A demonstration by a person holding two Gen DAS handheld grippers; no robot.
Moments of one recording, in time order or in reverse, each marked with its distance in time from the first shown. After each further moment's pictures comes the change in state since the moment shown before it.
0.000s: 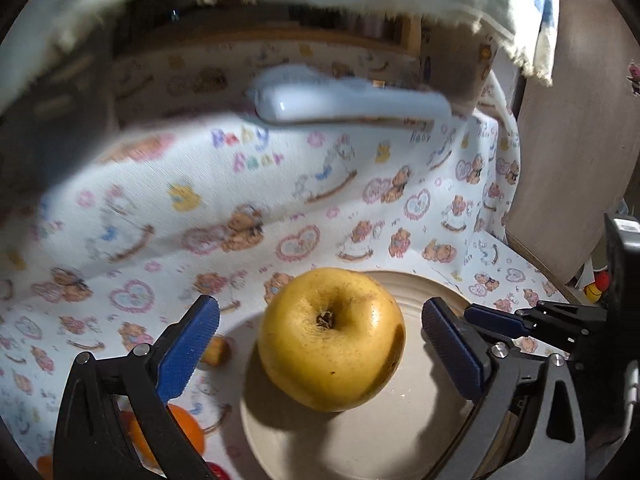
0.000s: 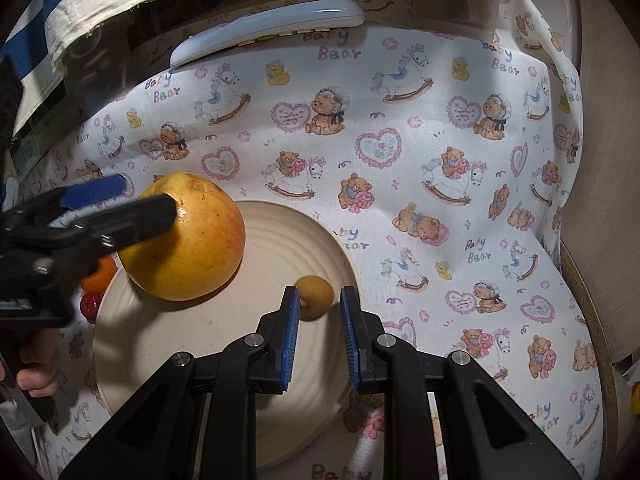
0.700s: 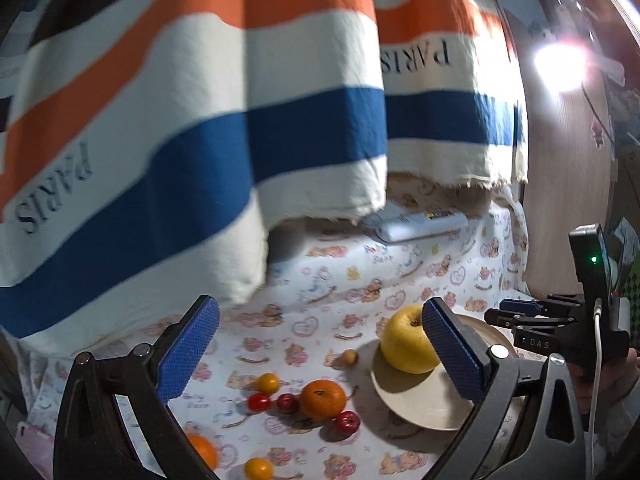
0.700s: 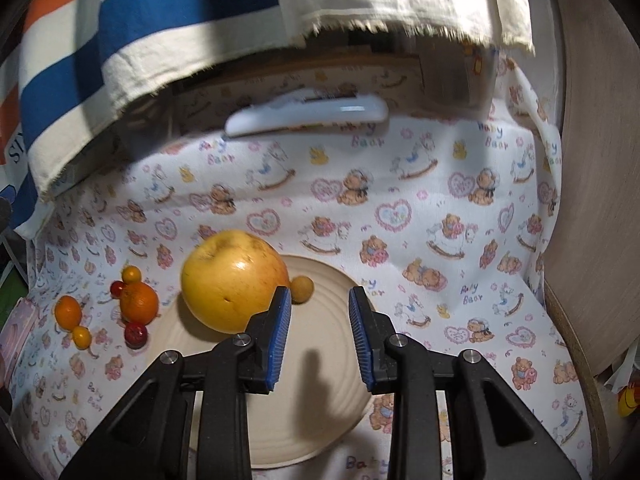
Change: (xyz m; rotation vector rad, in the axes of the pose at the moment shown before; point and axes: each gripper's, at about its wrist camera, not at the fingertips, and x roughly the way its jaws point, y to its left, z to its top) left arm -0.177 0.044 -0.040 0.013 -0.373 0.236; right arm -0.057 0.032 0.007 -0.026 -0.185 0.016
